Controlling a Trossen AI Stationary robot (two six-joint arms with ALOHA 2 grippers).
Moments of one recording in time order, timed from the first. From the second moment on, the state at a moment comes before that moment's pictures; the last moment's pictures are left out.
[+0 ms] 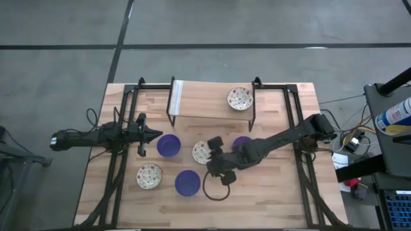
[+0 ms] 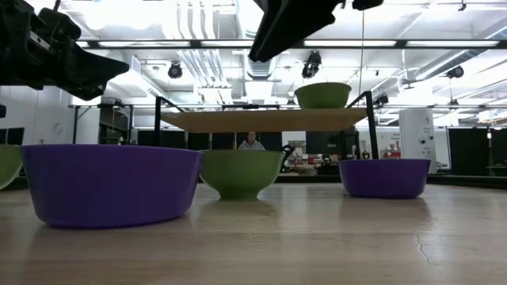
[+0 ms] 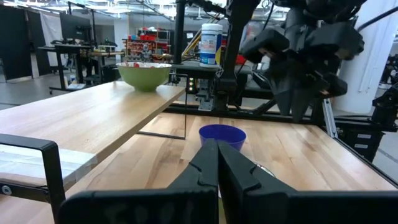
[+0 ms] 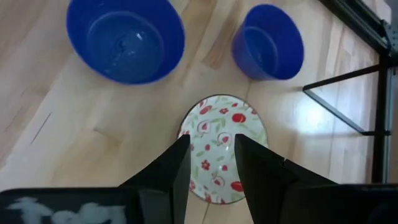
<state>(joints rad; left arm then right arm) 0.00 0.01 0.01 0.03 -0.09 -0.06 0.33 1.85 1.55 -0.67 0.32 -0.22</state>
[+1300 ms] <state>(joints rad) 0.00 0.02 0.01 0.03 -0.09 -0.06 0.34 2.16 1.80 -0.91 0.39 -0.22</state>
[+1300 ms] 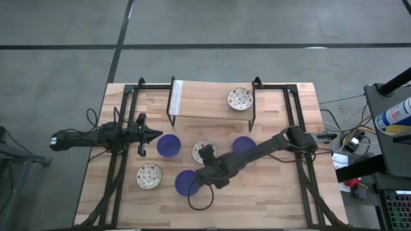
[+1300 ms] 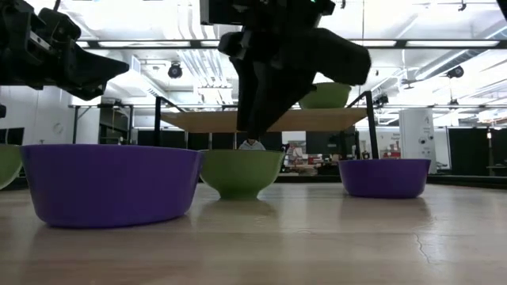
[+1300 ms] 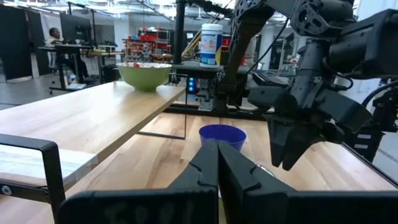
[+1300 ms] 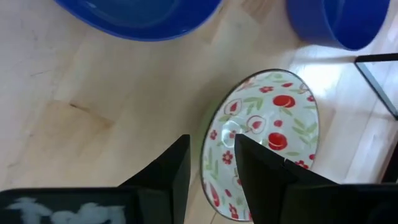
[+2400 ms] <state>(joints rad) 0.00 0.02 0.01 0.03 -0.09 -0.06 0.30 2.17 1.74 -0.87 0.31 -0.13</state>
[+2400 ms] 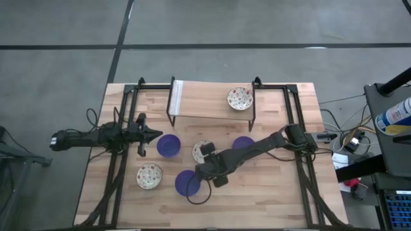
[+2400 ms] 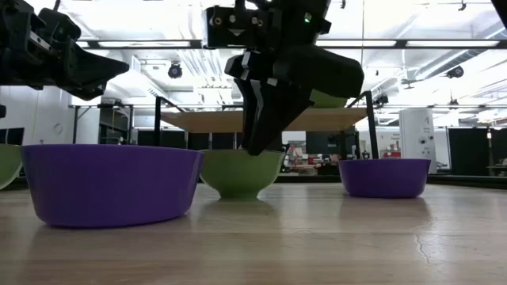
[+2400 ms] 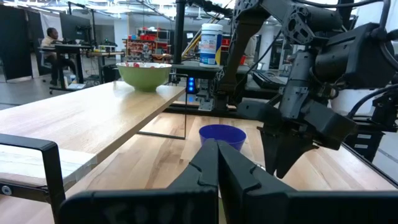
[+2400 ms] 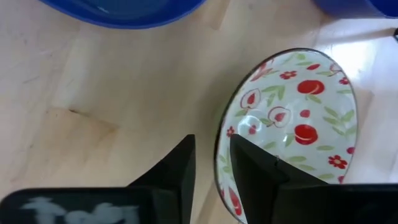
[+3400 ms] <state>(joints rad) 0.00 0.02 0.01 0.03 -0.09 -0.06 0.32 2.18 1.85 -0.97 0.34 -0.09</state>
